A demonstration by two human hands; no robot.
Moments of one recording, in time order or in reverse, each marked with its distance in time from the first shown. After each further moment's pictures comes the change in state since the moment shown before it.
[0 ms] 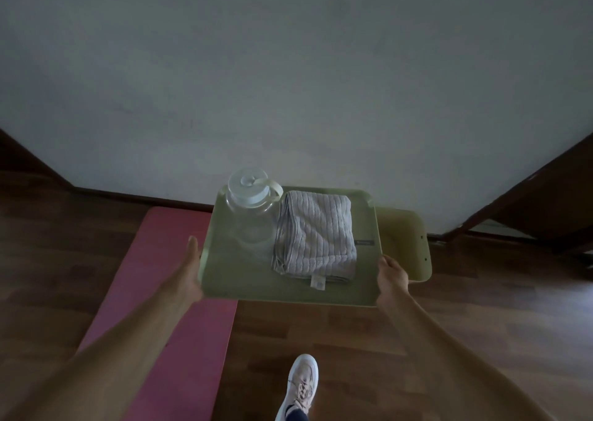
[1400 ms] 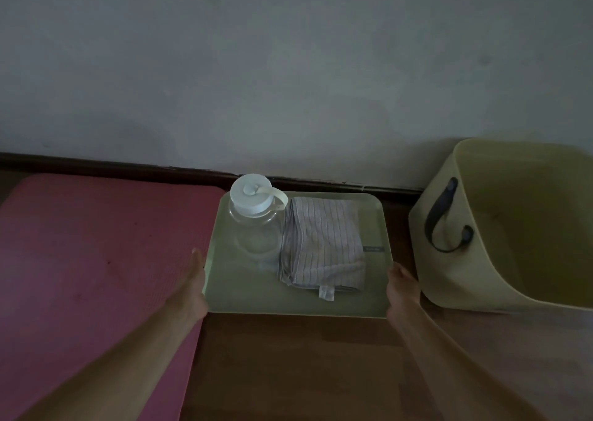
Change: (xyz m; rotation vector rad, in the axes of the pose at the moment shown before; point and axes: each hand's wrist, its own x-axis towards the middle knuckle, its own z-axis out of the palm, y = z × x) left_hand 0.588 -0.209 -0.150 0.015 0.257 -0.062; right_hand 0.490 0.351 0.255 -0.004 0.054 0.033
